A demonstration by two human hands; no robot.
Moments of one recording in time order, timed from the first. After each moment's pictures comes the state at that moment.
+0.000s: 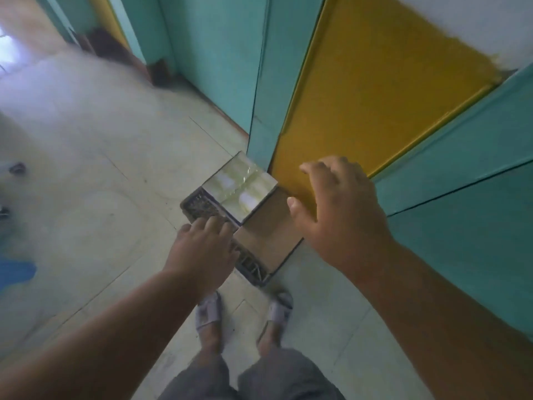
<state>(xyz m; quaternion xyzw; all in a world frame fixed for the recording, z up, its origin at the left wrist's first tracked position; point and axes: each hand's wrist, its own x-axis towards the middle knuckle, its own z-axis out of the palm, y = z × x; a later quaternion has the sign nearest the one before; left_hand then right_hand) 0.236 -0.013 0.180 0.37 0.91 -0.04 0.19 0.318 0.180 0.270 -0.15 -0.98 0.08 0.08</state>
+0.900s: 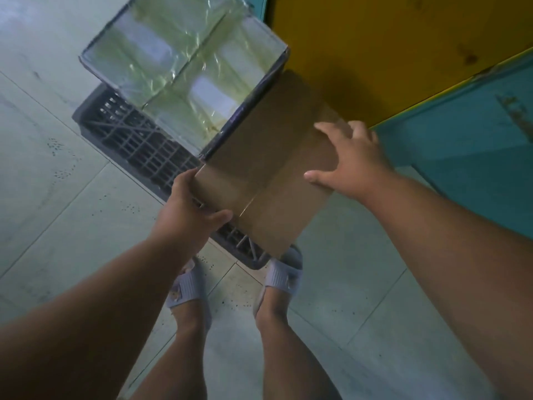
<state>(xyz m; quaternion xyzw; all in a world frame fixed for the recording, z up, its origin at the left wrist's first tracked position) 0.212 0.063 -0.219 -0.09 0.82 0.36 0.43 0.286 0.332 -0.211 -0.28 -0.92 0.16 -0.24</state>
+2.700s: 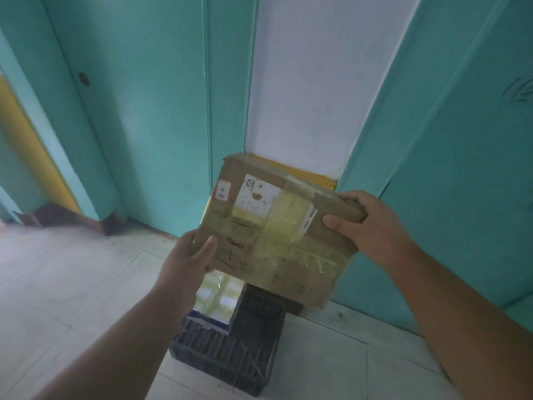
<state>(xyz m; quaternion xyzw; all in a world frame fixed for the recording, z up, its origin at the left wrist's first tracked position) 0.159 -0.040 0.354 0.19 0.62 0.67 0.36 0.388 0.164 0.453 -0.43 -0.80 0.34 0.24</state>
